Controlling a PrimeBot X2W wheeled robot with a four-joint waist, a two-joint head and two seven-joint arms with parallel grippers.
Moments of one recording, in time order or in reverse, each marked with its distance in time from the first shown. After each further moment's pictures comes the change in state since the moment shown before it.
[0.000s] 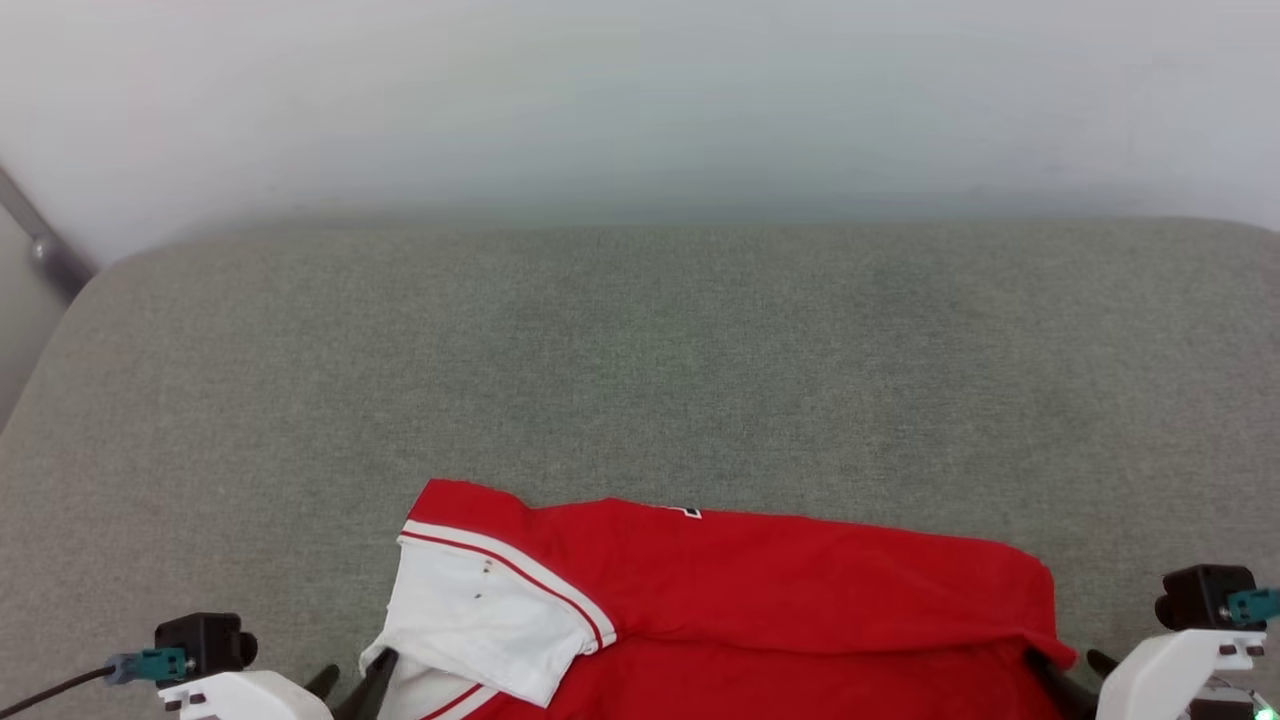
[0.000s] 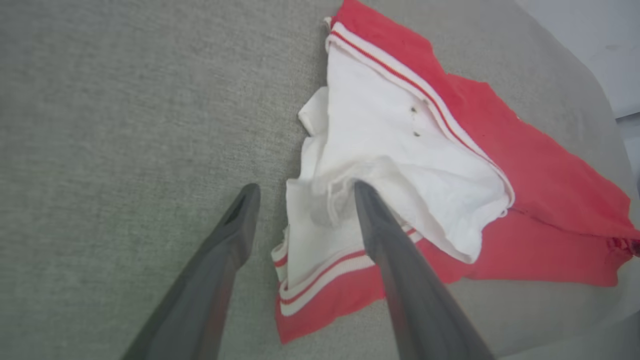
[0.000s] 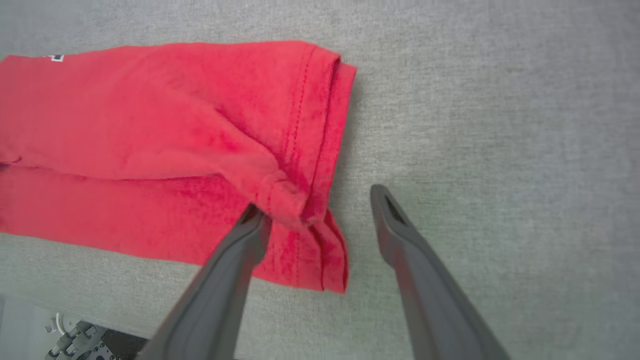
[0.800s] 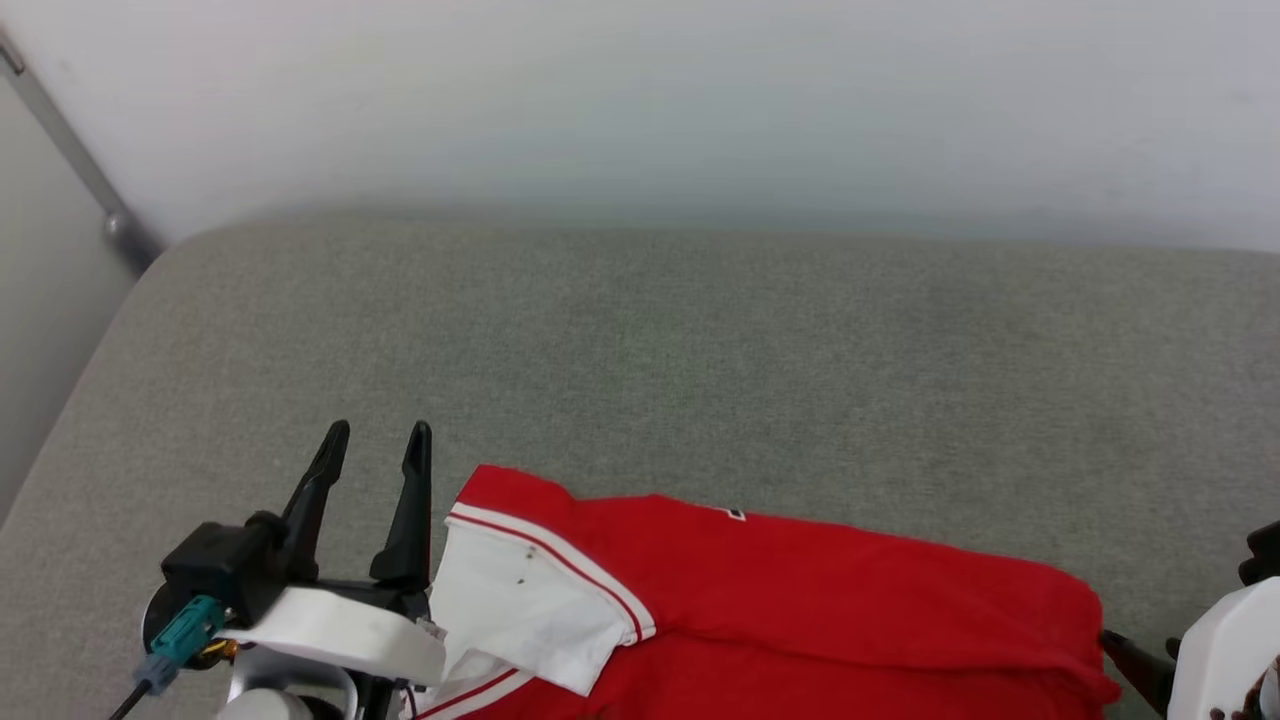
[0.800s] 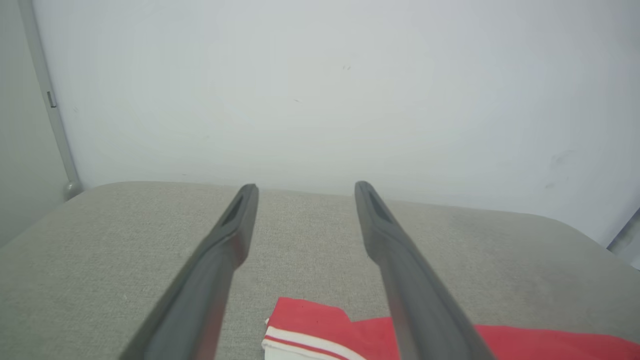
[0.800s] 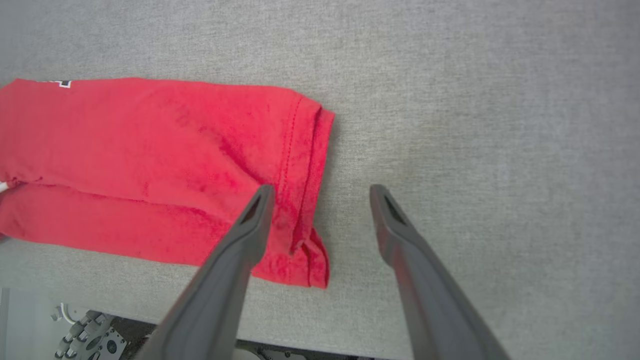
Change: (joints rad) left arm -0.134 -0.092 -0.026 -0.201 0.413 0.100 -0.448; right arm -0.020 0.018 -0.169 -0.159 -0.024 0.000 0.301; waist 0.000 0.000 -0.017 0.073
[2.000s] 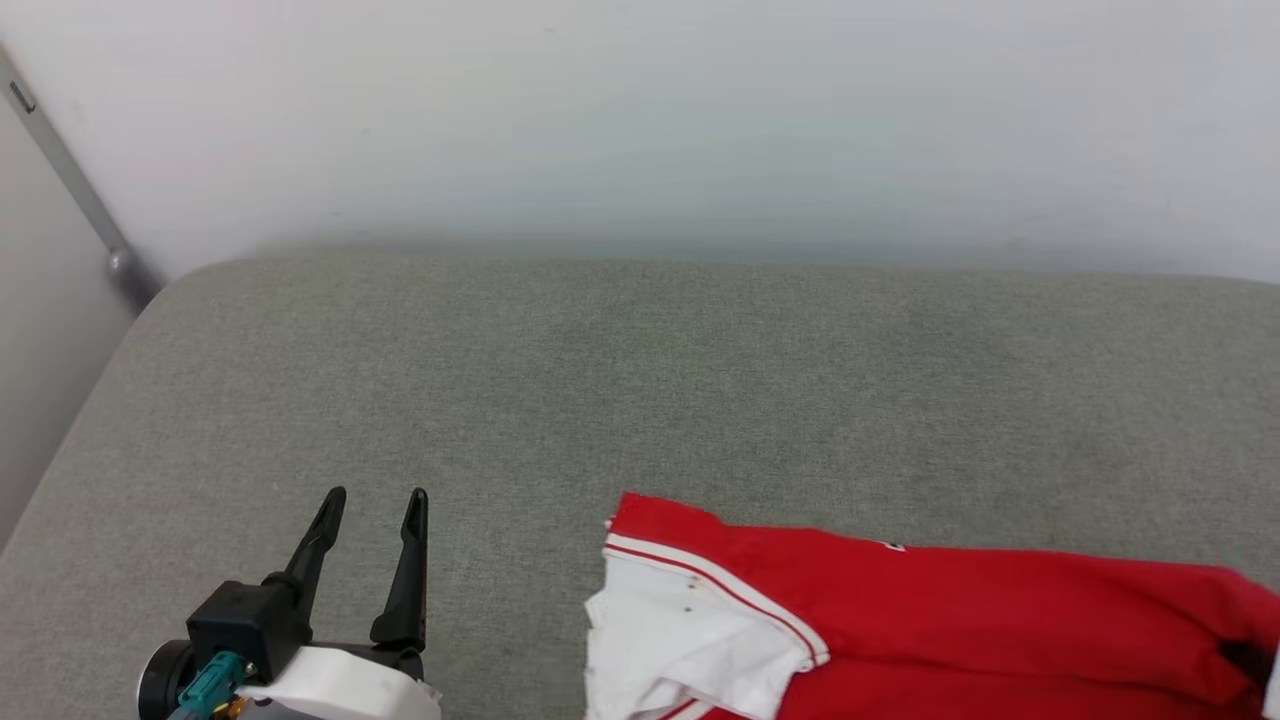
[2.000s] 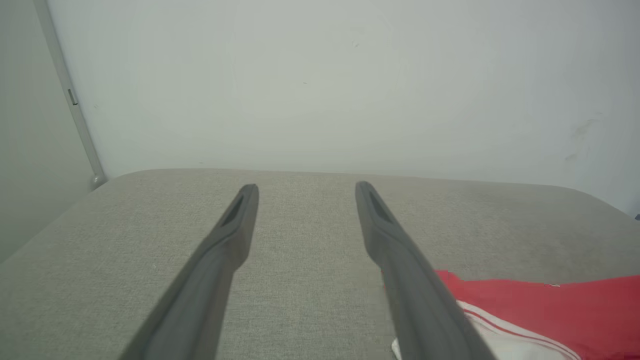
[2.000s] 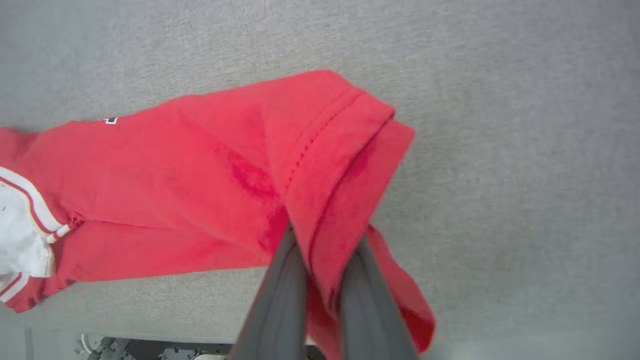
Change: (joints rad) left arm 0.076 0.005 -0.016 0.028 0.066 0.041 -0.006; right arm -0.092 -0.052 -0.124 0.170 0.037 0.000 0.045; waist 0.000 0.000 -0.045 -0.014
